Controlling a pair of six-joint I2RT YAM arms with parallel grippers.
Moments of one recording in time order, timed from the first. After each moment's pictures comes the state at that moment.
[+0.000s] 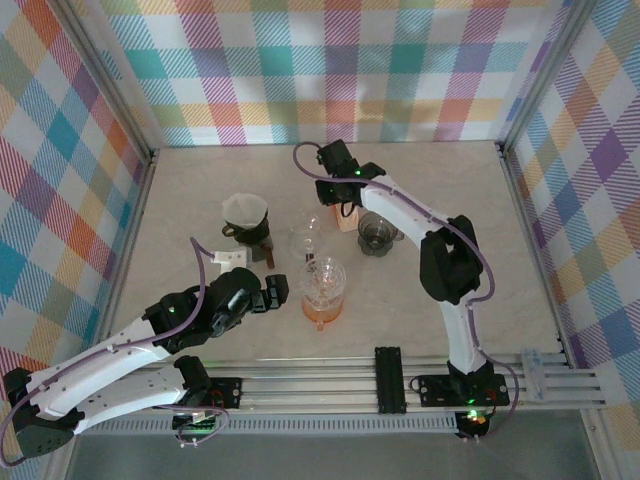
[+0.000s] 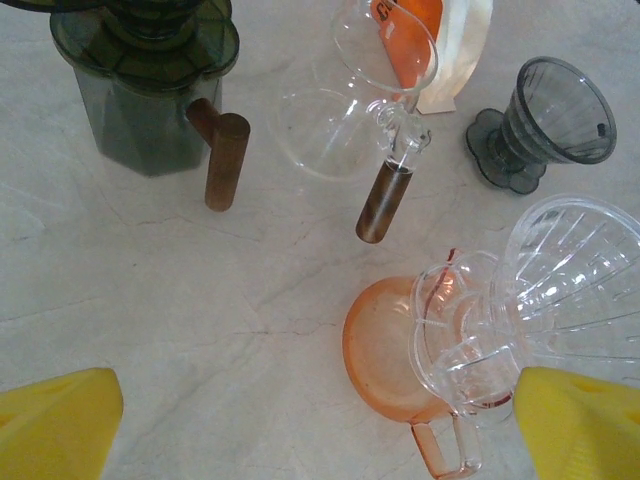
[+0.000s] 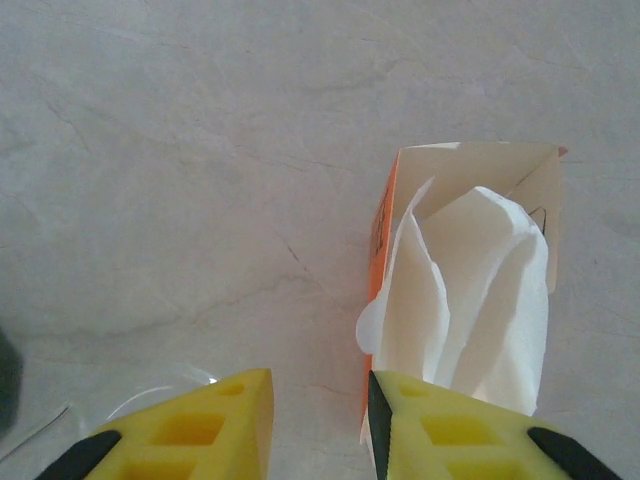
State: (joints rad) left arm -0.99 0.79 0.78 -0.79 -0.47 -0.87; right arm 0.61 2.14 1.92 -0.68 0.15 0.22
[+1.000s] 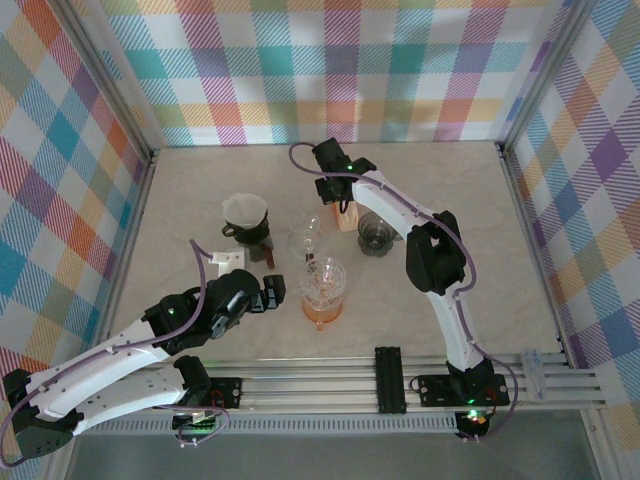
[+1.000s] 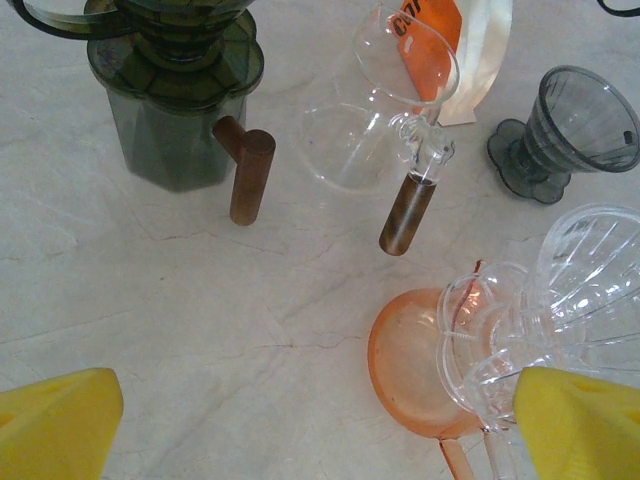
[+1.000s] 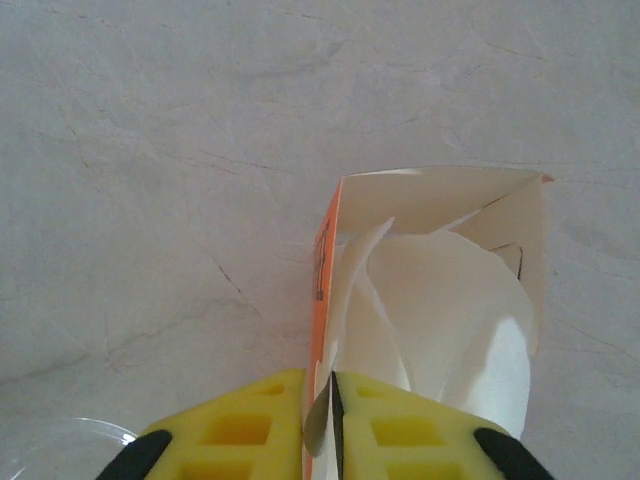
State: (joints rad) left arm -0.99 0.77 0.77 -0.79 -0.51 -0.84; right arm 0.60 2.28 2.09 -0.78 0.23 0.20
